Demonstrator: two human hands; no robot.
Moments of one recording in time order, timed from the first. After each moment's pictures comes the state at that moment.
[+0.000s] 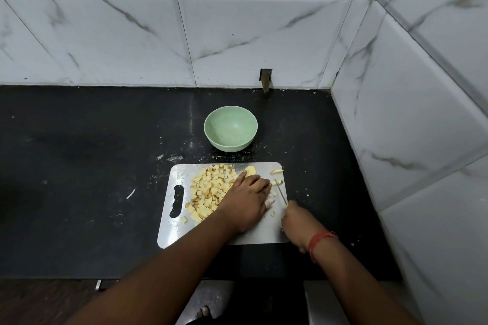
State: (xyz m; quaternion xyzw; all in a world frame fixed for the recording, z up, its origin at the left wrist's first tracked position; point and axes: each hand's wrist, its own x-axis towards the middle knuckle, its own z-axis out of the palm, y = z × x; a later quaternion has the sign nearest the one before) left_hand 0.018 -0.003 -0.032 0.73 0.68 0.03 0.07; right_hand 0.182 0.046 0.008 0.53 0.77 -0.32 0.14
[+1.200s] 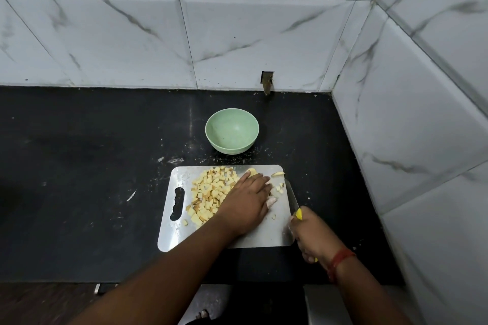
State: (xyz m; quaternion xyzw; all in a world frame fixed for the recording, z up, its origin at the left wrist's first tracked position) left_hand 0.017 -0.004 -0.028 0.73 0.68 0.07 0.06; right_hand 0.207 0.034 0.021 0.58 0.59 -0.57 -0.01
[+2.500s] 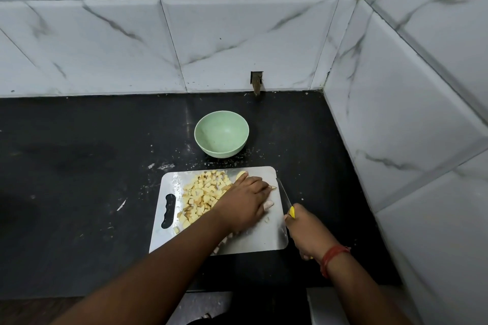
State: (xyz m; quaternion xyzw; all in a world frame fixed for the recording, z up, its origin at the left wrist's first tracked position) left_hand 0.011 0.018 -0.034 0.77 0.63 0.05 0.08; right_hand 0.208 0.049 0.025 0.57 0.65 -0.50 0.03
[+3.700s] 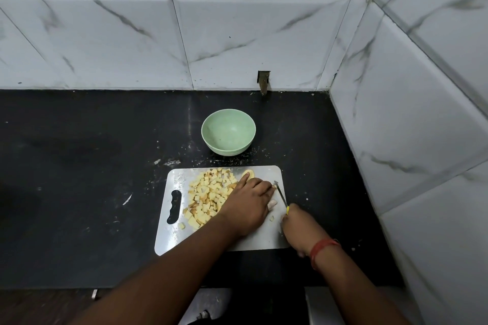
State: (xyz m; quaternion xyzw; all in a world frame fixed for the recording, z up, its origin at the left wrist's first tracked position) left_hand 0.021 0.008 -0.038 0.74 0.67 0.04 0.06; right_hand 0.180 0.043 0.022 0.54 0.77 -0.31 0.13
